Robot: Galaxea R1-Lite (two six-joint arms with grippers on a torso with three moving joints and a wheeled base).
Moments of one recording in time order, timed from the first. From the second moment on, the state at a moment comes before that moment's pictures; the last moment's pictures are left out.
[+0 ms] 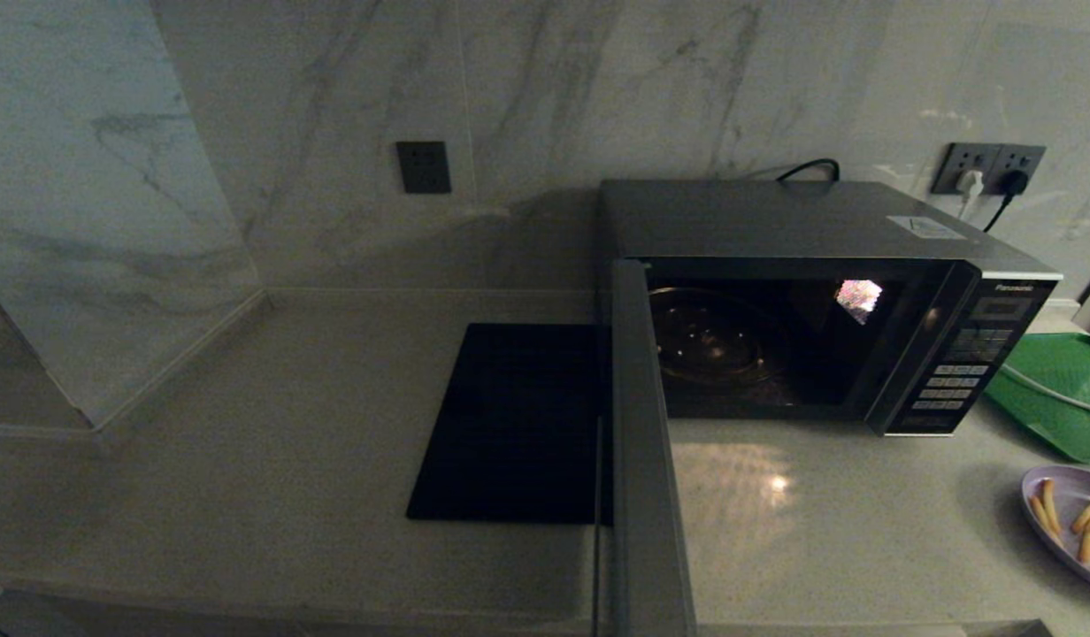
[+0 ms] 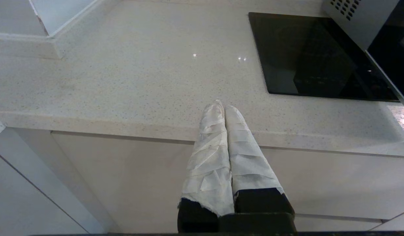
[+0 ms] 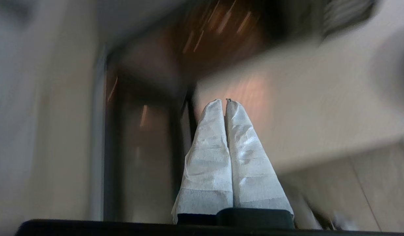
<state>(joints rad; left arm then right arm) 0.00 0.00 0.00 0.00 0.02 -0.07 0.42 1.23 -1.62 0.91 -0.31 0.78</state>
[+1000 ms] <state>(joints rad) 0.00 0.00 0.00 0.00 0.02 -0.07 0.96 1.50 -1.98 1.13 -0.27 0.90</state>
